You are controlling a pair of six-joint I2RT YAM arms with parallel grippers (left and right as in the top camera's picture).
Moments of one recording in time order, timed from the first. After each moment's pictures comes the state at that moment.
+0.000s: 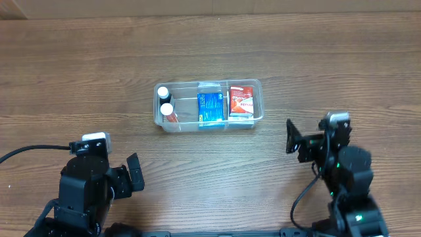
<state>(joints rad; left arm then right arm) -0.28 0.66 1.11 -1.26 -0.24 -0.34 0.18 0.53 0.41 -0.20 -0.02 0.10</state>
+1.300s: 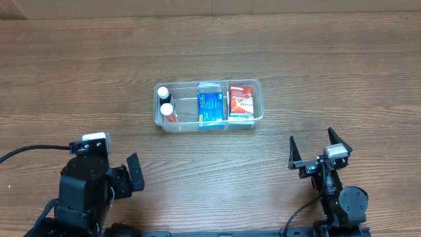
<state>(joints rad) -0.28 0.66 1.11 -1.26 -0.24 -0.34 0.08 0.01 0.02 -0.03 -0.11 -0.05</state>
